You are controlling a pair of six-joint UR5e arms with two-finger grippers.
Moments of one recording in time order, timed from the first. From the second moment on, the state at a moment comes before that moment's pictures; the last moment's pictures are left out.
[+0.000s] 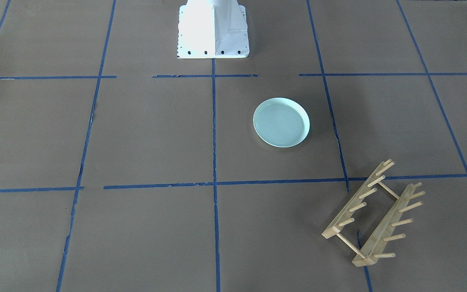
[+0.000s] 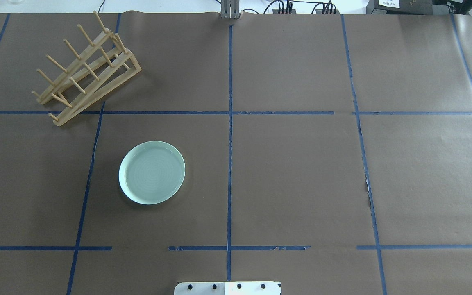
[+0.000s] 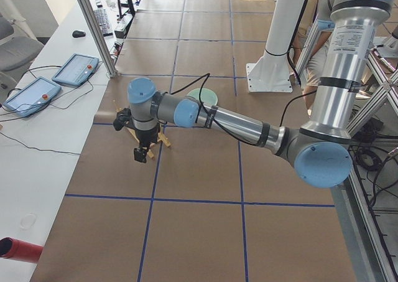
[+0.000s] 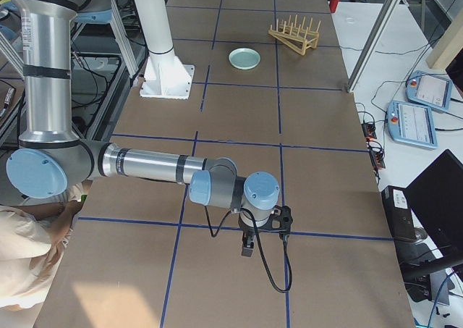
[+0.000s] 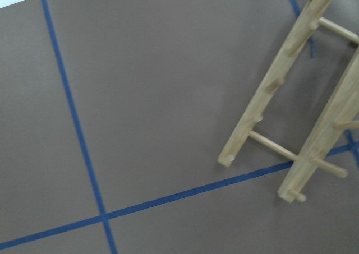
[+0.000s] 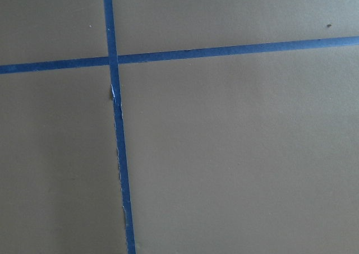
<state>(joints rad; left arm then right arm) -1.51 -1.69 -1.69 -1.54 -2.29 0.07 1.62 -1.62 1.56 -1.62 2.32 -0.02</state>
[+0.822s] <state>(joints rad) -1.63 -1.50 -1.68 -1.54 -2.31 0.10 1.62 -1.62 1.56 -1.62 2.32 -0.02</state>
